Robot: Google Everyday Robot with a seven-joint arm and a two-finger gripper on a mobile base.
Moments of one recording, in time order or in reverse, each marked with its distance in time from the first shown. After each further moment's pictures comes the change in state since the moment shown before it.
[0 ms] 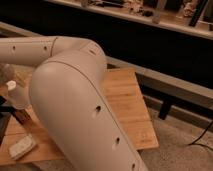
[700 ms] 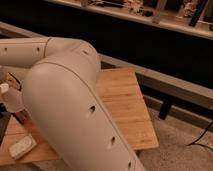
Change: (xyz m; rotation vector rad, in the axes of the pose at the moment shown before) arm -0.006 0.025 -0.006 -0.016 0.004 -0.087
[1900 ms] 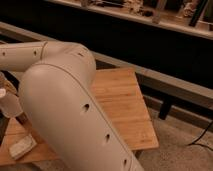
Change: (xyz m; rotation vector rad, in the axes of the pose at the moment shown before) arm -0.009 0.017 0.027 -0.036 0.008 -0.045
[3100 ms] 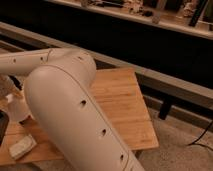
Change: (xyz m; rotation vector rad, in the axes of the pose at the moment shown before) arm 0.001 -0.006 0.050 -0.052 0.010 0.006
